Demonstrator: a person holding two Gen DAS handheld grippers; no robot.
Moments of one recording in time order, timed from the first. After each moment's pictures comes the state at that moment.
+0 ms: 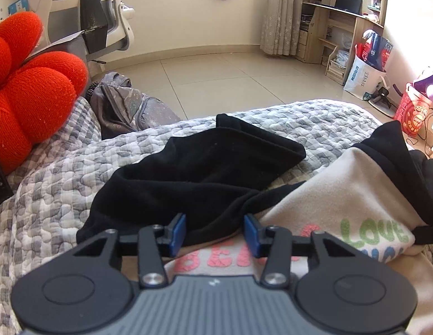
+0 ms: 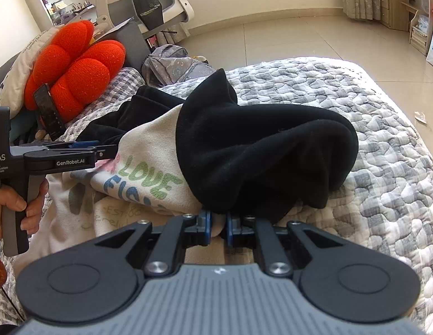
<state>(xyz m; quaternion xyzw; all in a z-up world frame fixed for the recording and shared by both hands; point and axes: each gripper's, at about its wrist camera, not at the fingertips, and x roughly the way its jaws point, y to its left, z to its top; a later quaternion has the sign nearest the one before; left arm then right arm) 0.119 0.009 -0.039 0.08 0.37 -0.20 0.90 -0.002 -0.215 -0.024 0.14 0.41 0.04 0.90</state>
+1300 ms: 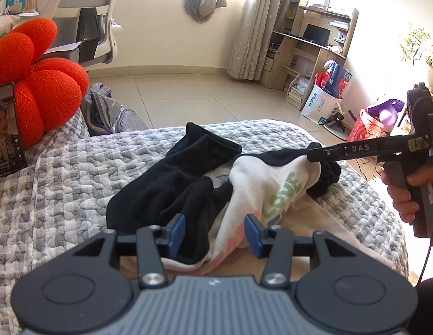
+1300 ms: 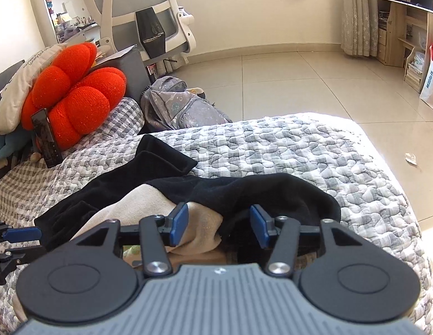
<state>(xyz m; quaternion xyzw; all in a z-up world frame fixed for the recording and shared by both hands) 0.024 0.076 0.016 0.01 0.34 -0.29 0.89 0.030 -0.207 0.017 0.10 0.35 0.02 0.93</state>
